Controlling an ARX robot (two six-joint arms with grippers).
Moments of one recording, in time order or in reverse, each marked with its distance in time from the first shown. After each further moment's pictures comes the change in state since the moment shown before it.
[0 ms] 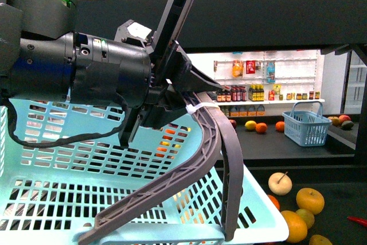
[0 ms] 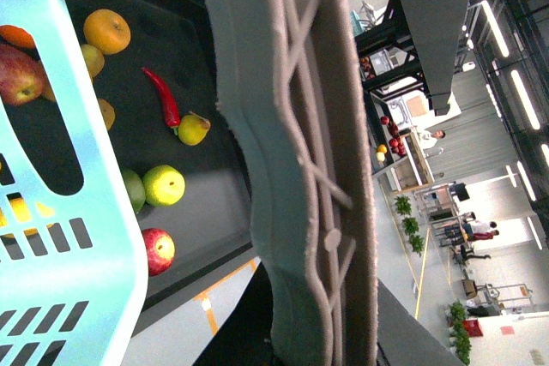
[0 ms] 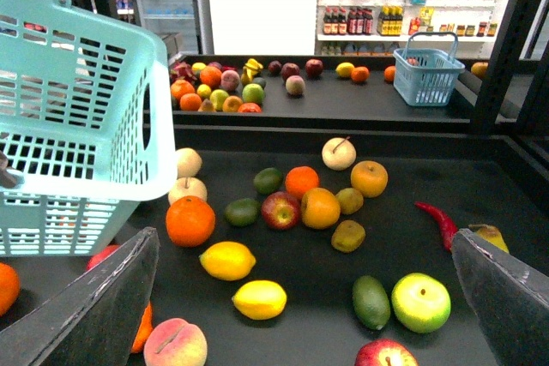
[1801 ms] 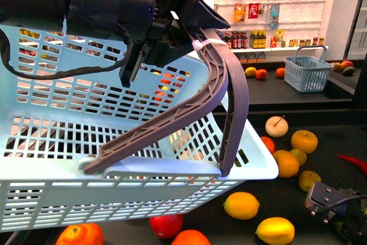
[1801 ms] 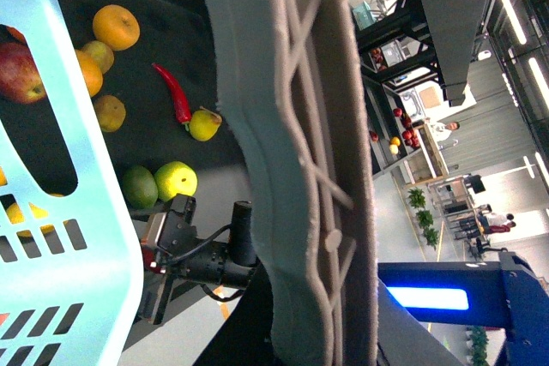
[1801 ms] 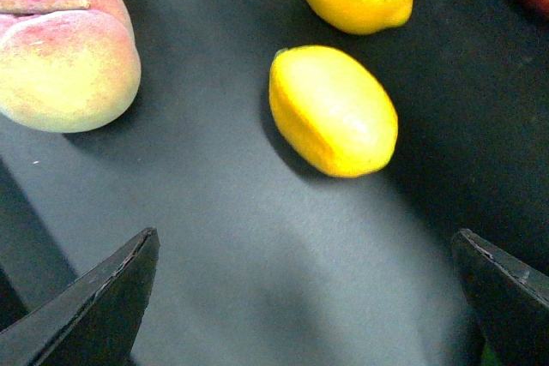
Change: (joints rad) left arm -0.018 0.021 0.007 -0.012 -0.019 0.039; right arm -0.168 2.475 1.167 0.359 -0.575 -1.003
